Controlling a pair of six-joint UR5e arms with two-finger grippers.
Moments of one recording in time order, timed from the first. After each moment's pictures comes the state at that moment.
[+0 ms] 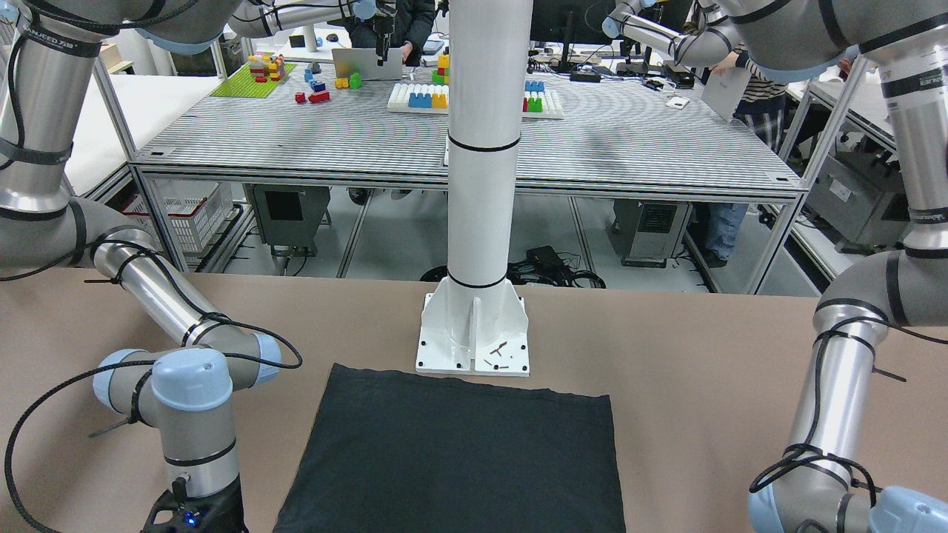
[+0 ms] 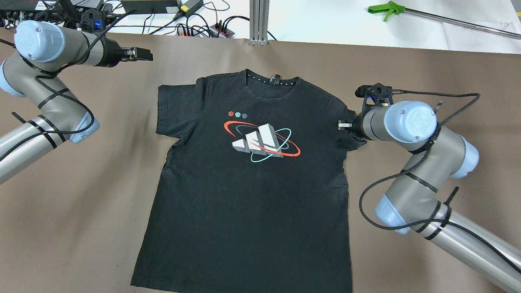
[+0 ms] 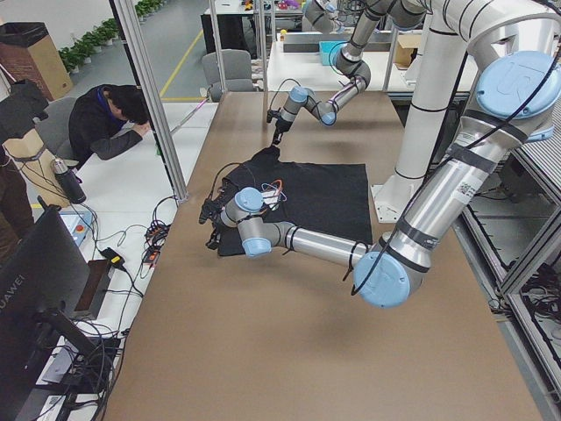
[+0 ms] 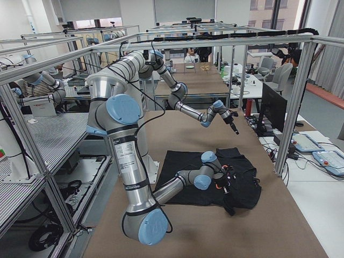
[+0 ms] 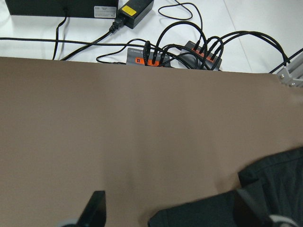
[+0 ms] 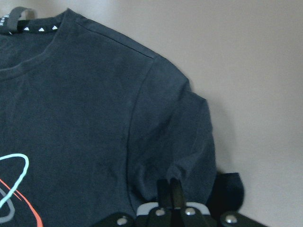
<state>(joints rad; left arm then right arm) -1.04 -2.18 -1.17 -2.55 -1.88 -1.02 0.78 -1.17 1.67 -1.14 1.69 1.06</state>
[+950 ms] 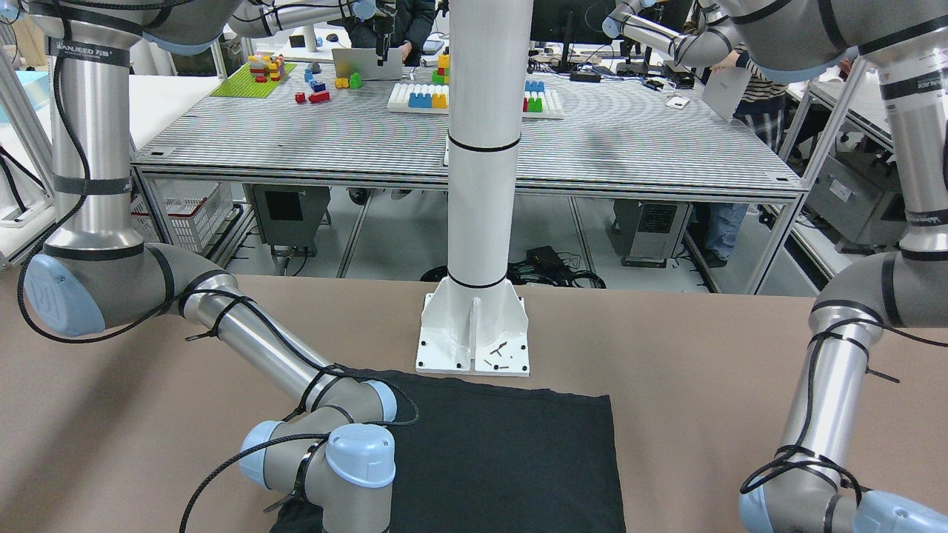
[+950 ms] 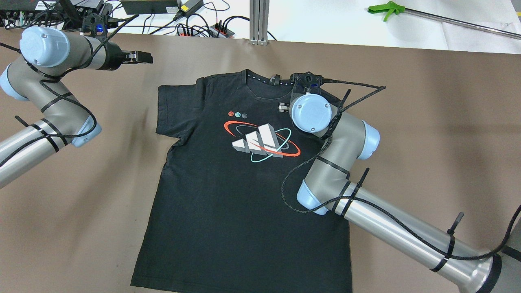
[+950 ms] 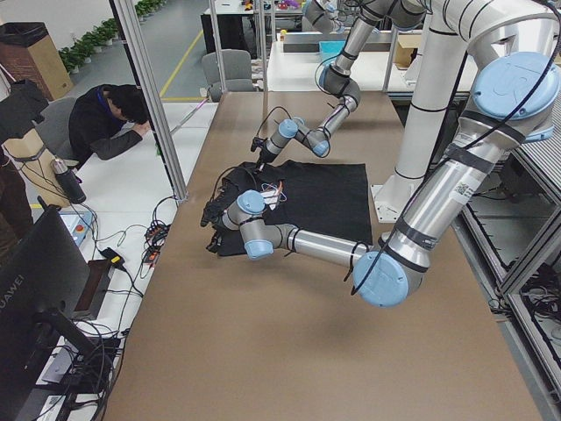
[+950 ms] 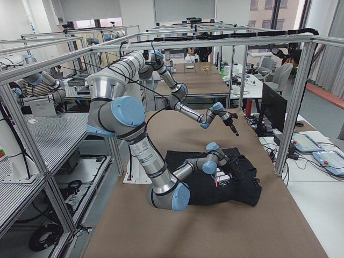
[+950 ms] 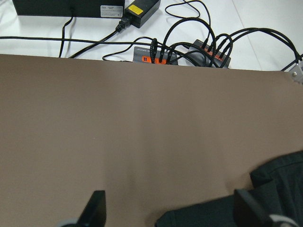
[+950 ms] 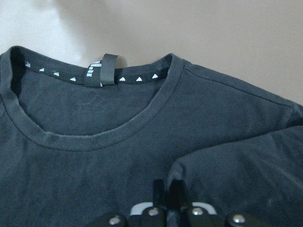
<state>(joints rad) -1.01 -2.18 -1.15 -2.55 -1.82 -1.02 0.66 -0.78 1.25 -1.11 1.42 1.19</state>
